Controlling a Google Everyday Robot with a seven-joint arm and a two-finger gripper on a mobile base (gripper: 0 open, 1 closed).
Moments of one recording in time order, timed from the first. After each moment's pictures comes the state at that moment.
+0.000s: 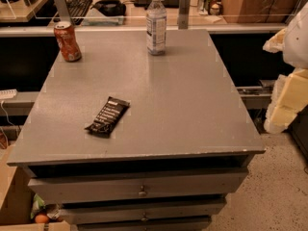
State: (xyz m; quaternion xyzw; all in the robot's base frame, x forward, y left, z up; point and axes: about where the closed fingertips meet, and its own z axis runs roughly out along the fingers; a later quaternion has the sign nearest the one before) arm 0.438 -0.216 0.977 -0.60 0.78 -0.04 0.16
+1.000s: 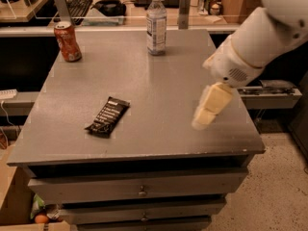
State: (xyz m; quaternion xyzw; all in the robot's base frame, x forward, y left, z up) arm 0.502 -0.114 0.900 -0.60 0.76 0.07 0.22
